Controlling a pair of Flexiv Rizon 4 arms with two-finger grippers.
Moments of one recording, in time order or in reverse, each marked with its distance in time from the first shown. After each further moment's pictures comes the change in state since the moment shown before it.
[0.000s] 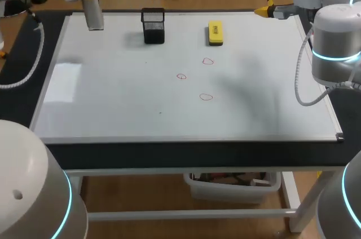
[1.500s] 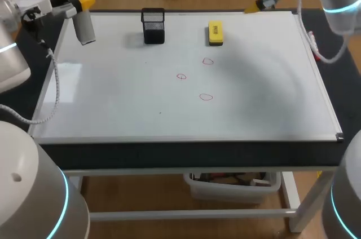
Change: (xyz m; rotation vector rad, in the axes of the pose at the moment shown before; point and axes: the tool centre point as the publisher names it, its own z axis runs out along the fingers) left arm 0.003 0.026 -0.038 -0.023 -0.493 -0.023; right arm 0.009 -0.005 0.096 0.192 0.461 -0.299
